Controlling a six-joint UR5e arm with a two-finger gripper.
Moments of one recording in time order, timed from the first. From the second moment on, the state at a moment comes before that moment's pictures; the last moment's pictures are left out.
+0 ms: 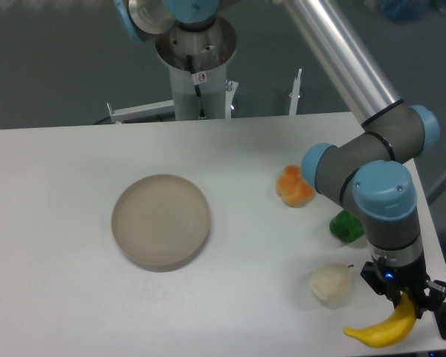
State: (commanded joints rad) arm 2.38 -2.34 -1.09 -0.76 1.70 1.15
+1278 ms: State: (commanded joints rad) arm 2.33 -2.19 -1.30 -0.76 1.70 1.02
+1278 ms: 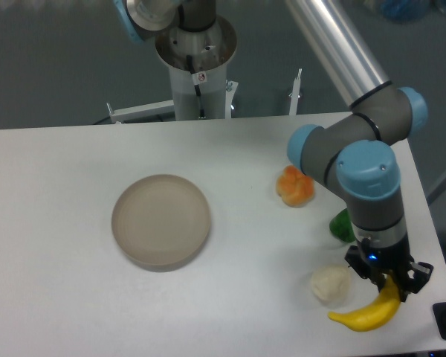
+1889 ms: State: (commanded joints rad) arm 2.17 -2.15 -1.43 -0.76 1.72 0.70
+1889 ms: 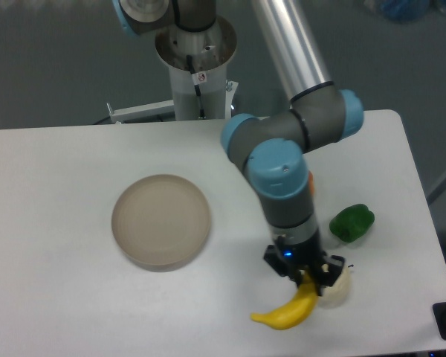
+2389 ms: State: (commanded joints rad) arm 2.15 -2.16 -1.54 -0.75 1.79 0.74
